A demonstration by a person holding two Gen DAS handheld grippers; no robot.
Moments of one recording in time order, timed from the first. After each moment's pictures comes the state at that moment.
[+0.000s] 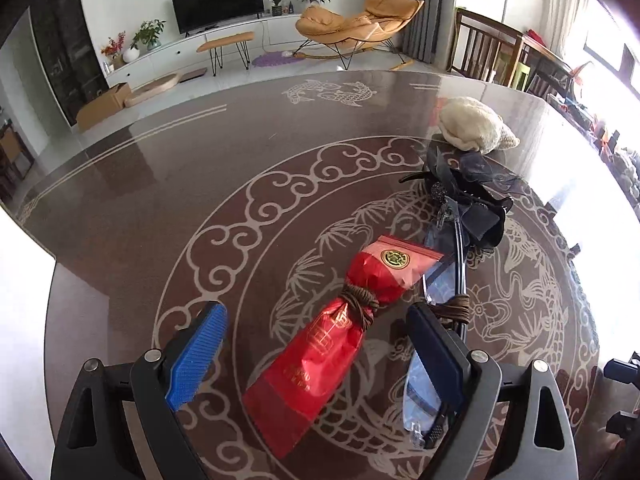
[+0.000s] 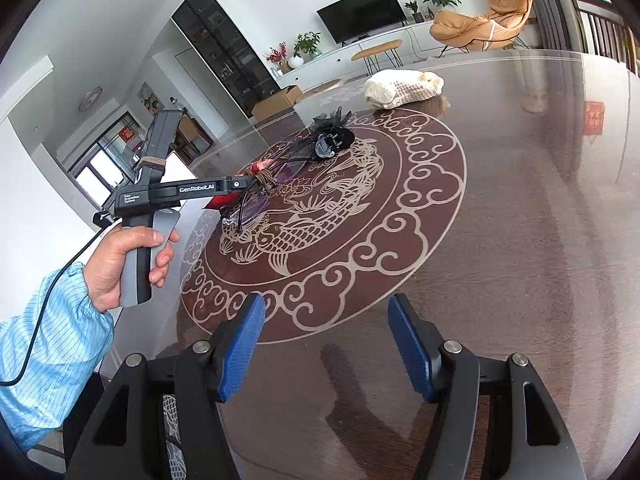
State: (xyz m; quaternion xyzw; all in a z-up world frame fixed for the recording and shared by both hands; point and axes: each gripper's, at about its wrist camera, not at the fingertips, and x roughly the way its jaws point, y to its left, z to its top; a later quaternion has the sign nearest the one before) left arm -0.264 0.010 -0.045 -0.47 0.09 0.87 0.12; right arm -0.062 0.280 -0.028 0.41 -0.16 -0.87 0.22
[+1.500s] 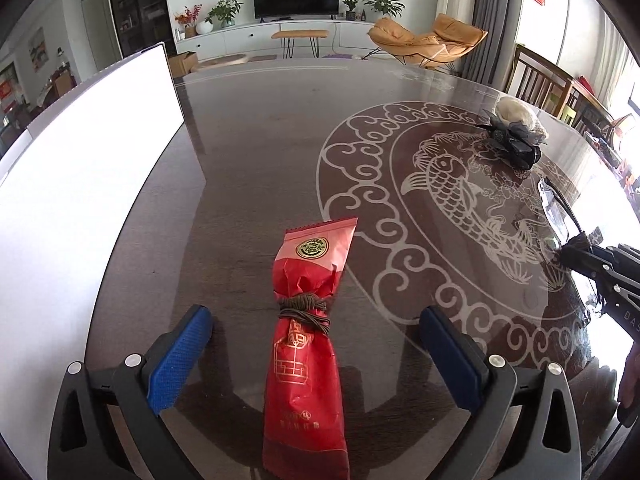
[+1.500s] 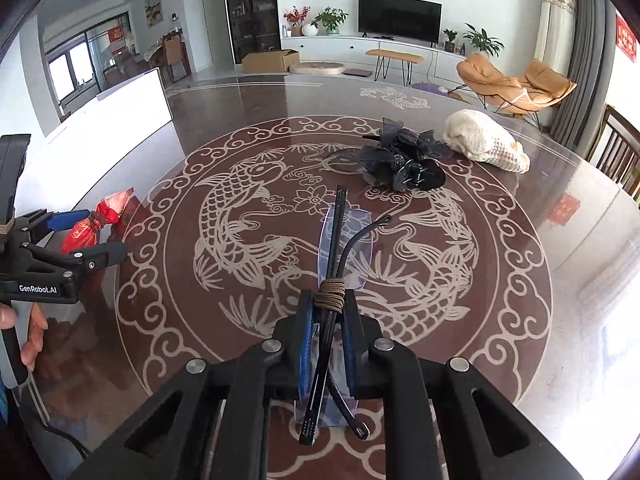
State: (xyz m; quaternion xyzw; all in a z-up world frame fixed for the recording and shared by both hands) left arm -0.132 -0.109 -0.054 -0.47 0.01 0.88 0.02; right arm -0.122 0.161 -0.035 0.43 0.06 -0.89 0.16
